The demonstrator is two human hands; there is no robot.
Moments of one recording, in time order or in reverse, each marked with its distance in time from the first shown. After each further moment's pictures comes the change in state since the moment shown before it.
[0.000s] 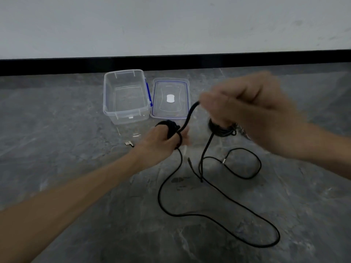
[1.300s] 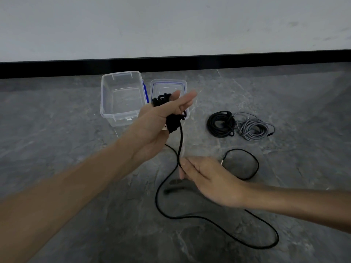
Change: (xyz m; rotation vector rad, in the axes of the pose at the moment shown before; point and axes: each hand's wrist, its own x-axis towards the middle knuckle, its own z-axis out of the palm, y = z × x) left_hand 0.004 0.062 -0.015 -1.093 0.100 -0.129; right_hand -0.055 0.080 0.068 -0.258 -0.140 0.420
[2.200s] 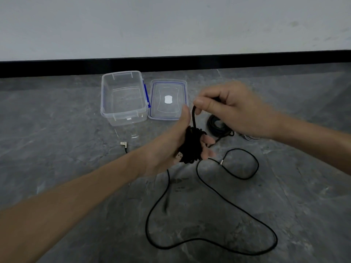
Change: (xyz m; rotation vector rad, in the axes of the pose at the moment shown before) left_hand -0.010 -0.029 -0.007 0.534 -0.437 -0.280; right_hand 0.044 -0.030 -0.103 -0.127 0.196 -0.305
